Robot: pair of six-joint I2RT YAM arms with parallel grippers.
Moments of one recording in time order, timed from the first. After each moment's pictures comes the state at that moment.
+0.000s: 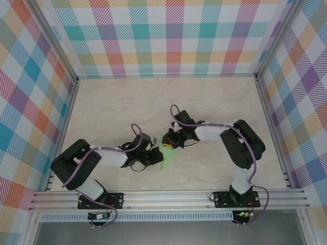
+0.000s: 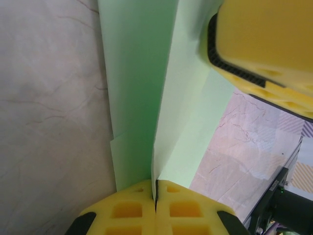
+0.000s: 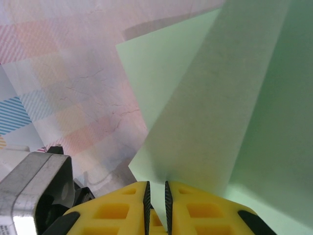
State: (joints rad) left arm -0.73 1.56 0.49 0.21 0.41 -1.00; right arm 0.68 1.84 1.00 -0.17 -0.59 0.99
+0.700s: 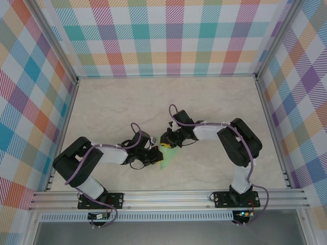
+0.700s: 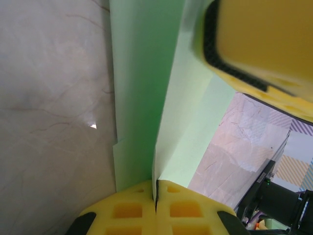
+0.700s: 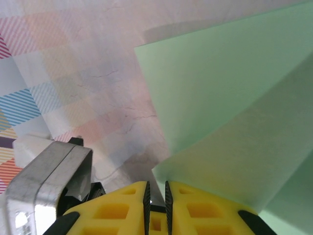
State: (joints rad) left arm -0.68 1.59 0.52 0.18 0.51 -1.00; right arm 0.68 1.89 1.01 -0.12 -0.65 0.98
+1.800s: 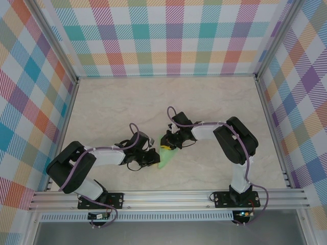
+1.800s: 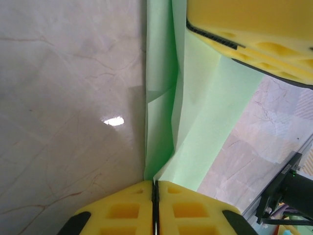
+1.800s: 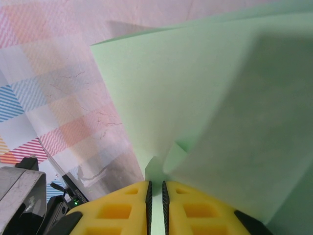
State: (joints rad) left arm -0.68 1.50 0.52 0.00 0.48 -0.92; right arm 0.68 1.93 1.02 -0.13 -0.64 0.94
